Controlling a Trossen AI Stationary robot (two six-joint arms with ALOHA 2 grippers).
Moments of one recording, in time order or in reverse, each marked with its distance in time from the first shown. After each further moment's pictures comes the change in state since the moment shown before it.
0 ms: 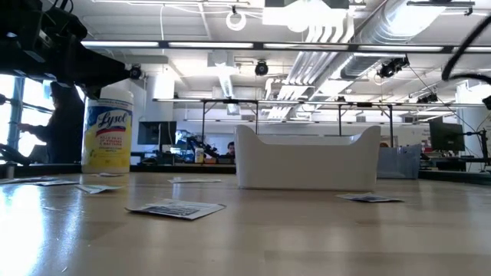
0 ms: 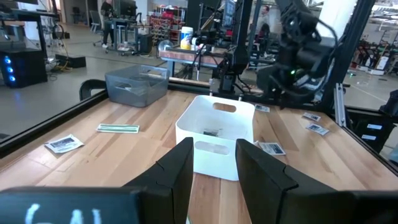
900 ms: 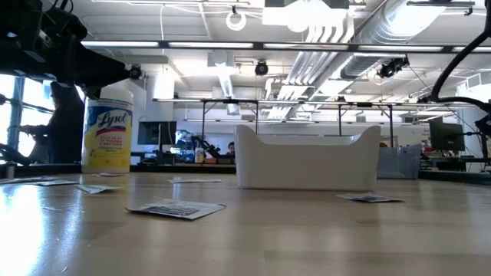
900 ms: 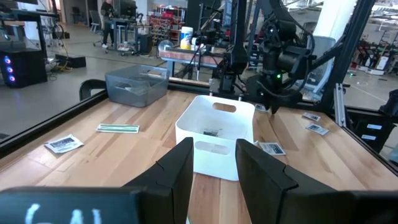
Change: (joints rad) left arm 0.000 0.000 0.000 0.000 0.001 0.000; right arm -0.060 -0.123 -0.205 0.220 -0.025 -0.062
